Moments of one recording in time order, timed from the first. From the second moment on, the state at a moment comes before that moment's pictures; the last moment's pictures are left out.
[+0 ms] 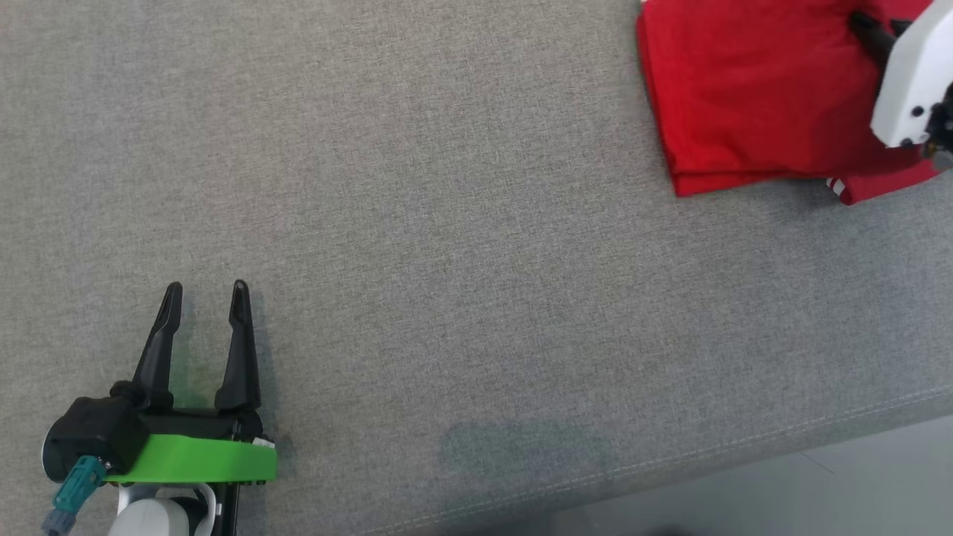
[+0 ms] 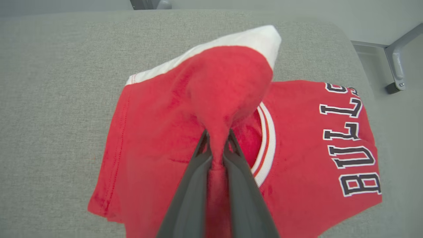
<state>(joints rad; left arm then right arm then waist) -0.08 0.13 -0.04 0.04 -0.33 -0.13 -0.26 -0.84 -0.41 0.05 0.21 0.42 0.13 0.78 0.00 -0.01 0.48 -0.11</state>
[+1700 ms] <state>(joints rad) 0.10 0.06 0.05 0.04 -0.29 -0.13 -0.26 -0.32 -0.25 -0.07 0.11 0.10 0.13 -0.09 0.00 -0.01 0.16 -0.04</state>
